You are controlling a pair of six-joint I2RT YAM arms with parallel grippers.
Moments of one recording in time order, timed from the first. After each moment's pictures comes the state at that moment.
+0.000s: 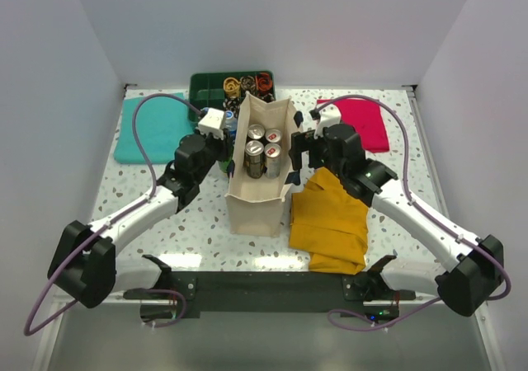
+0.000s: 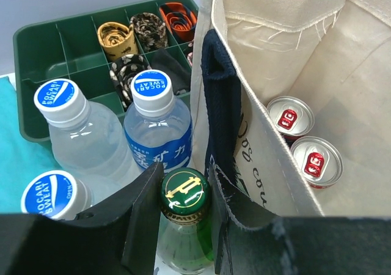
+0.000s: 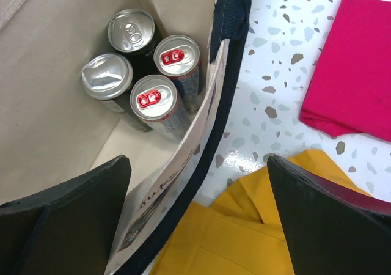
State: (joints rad) left arm -0.51 1.25 0.74 0.36 -0.17 -0.07; right arm 0.63 1.20 1.03 -0.26 0.19 0.21
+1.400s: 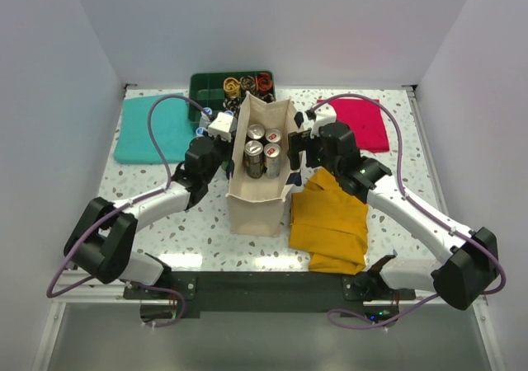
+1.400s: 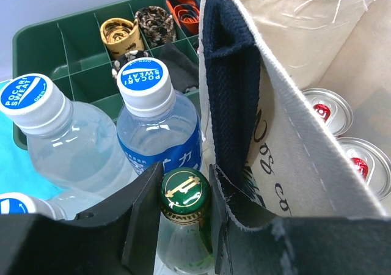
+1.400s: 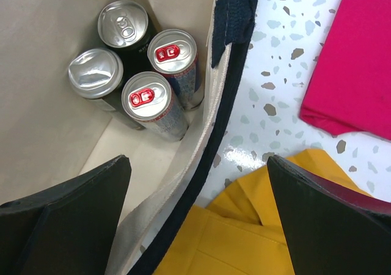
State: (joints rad) left arm -0.51 1.43 0.71 0.57 -0.20 0.01; right arm 0.63 1.24 1.04 -0.26 0.20 0.20
